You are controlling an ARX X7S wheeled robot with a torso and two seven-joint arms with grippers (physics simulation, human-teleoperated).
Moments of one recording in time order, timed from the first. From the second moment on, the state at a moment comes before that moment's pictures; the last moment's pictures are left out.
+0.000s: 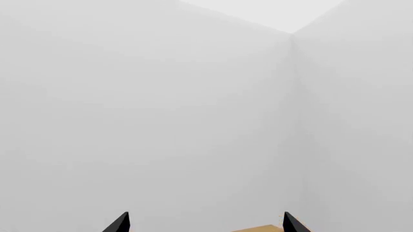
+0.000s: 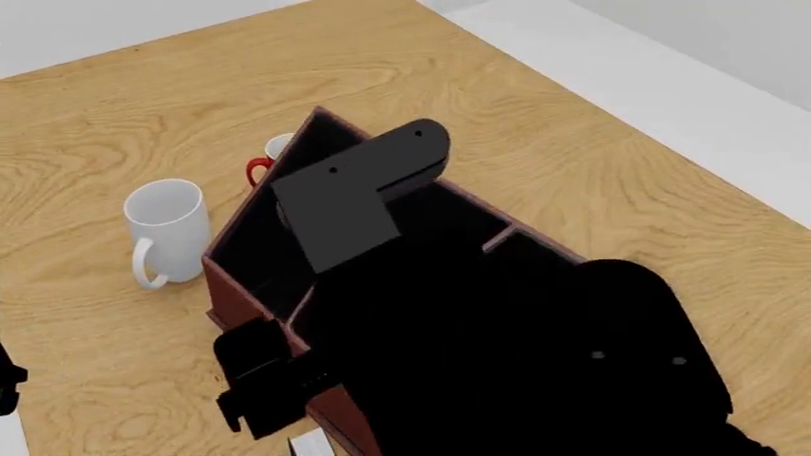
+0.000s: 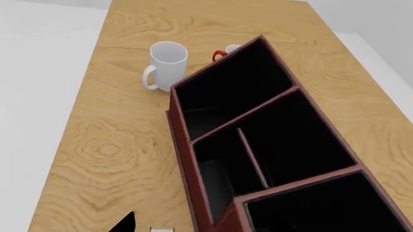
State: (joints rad) left arm -0.06 -0.39 0.00 0.65 -0.26 -0.18 -0.37; right arm 1.15 0.26 -0.50 -0.12 1.70 1.43 1.08
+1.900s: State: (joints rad) left arm -0.06 -0.41 0.00 0.65 -0.28 -0.17 -0.40; right arm 0.89 0.22 -0.84 0.19 1.14 1.00 0.39
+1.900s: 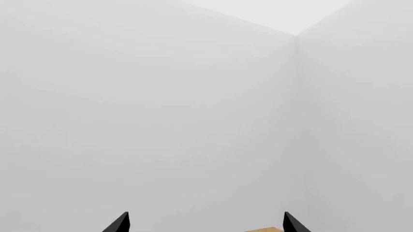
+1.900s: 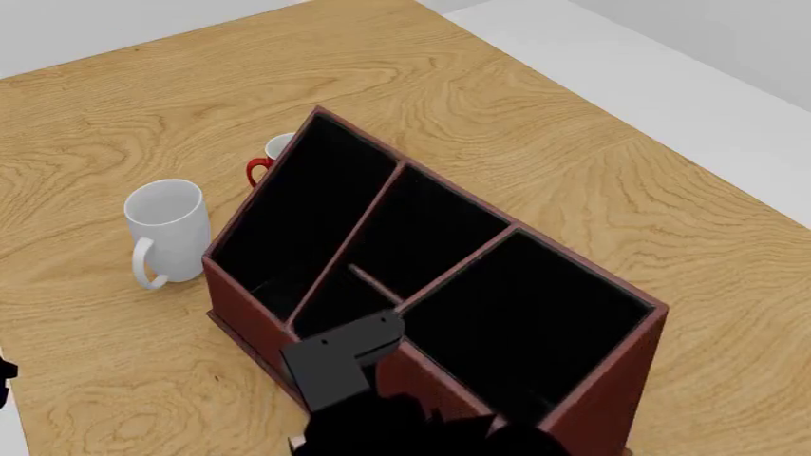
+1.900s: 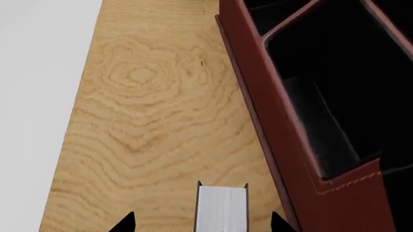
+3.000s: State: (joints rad) left arm -0.06 -0.43 0.01 0.66 -0.28 -0.17 -0.41; right arm 0.89 0.17 -0.92 0.38 1.12 0.91 0.35
